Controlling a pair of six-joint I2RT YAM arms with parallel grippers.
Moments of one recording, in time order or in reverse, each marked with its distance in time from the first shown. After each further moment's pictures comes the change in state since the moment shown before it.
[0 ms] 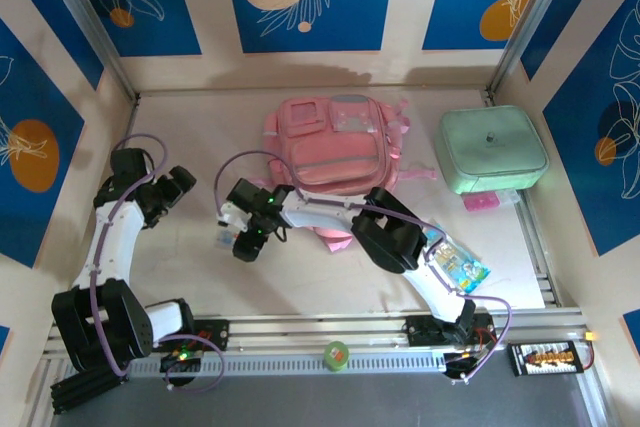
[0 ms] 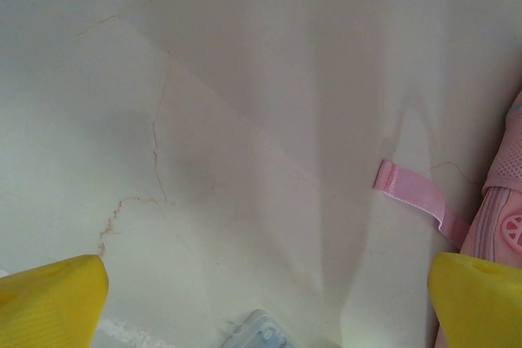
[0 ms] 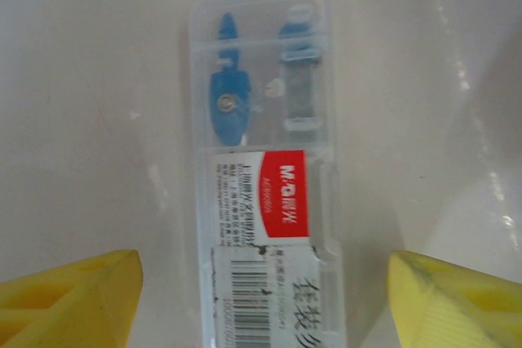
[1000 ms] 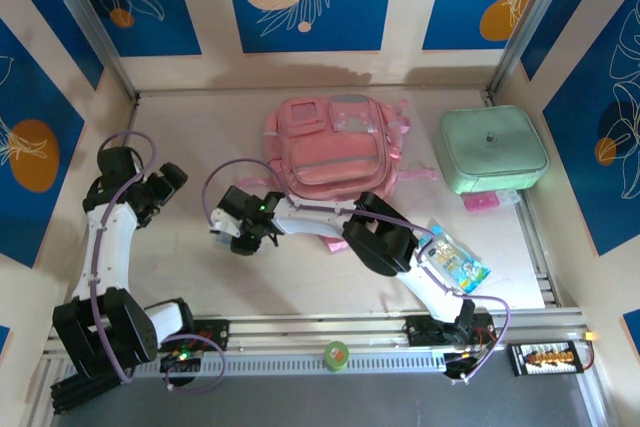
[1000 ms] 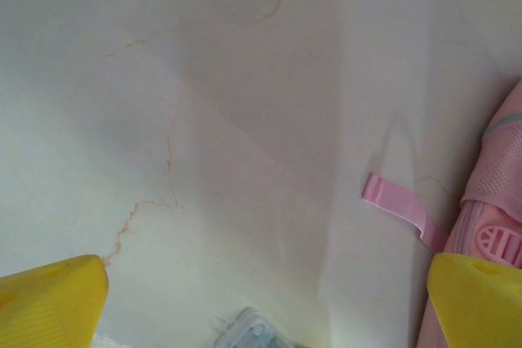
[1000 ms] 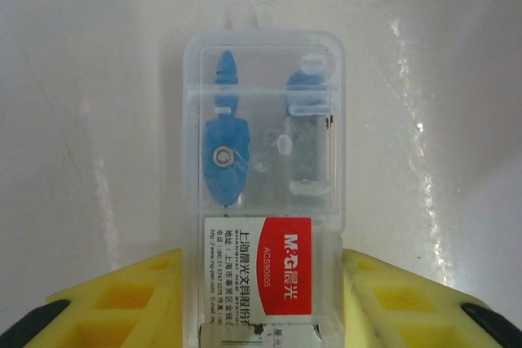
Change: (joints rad) left arm 0.055 -0.038 0.042 -0.052 0.030 0.016; right arm 0.033 0.048 0.044 0.043 0.111 -0.106
